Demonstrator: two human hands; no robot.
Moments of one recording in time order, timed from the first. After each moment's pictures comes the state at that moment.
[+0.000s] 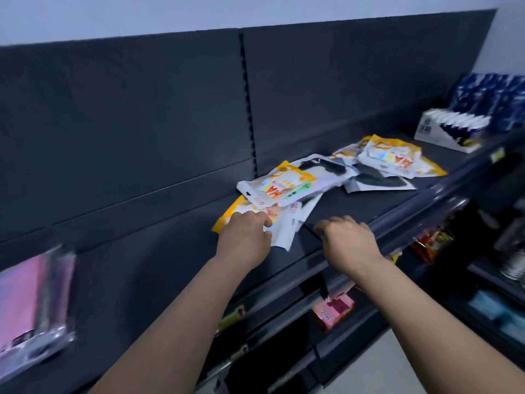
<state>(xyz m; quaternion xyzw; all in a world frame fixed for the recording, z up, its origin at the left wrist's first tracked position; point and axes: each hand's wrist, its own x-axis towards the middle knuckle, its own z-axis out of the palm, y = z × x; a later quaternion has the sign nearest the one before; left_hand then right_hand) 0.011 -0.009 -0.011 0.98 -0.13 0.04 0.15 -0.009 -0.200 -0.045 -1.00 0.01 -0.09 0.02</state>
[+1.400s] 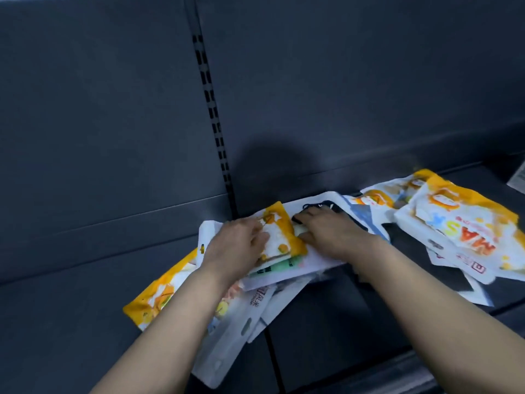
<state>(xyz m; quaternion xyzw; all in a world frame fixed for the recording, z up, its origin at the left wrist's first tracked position) 0.213 -0.104 -0.042 0.98 -0.02 0.03 0.20 0.272 -0.297 -0.038 -0.97 -0.23 0.06 0.02</state>
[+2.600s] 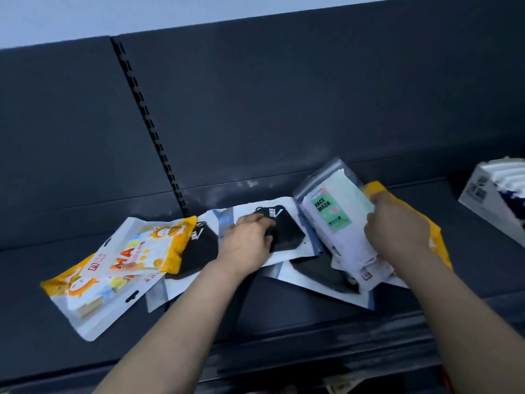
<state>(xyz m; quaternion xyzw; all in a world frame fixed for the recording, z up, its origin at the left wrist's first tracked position) 0.219 -0.292 -0.045 0.99 0.01 0.05 0.14 0.269 -0.537 -0.031 -0.97 -0.01 -0.15 0.17</state>
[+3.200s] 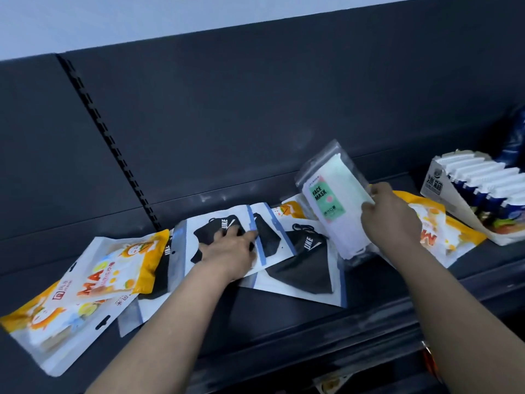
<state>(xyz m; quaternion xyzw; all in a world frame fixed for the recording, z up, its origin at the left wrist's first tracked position) 0.229 -0.312 -0.039 0.99 0.07 -0.11 0.04 0.268 -0.572 -0.019 -0.94 0.08 -0.16 0.29</state>
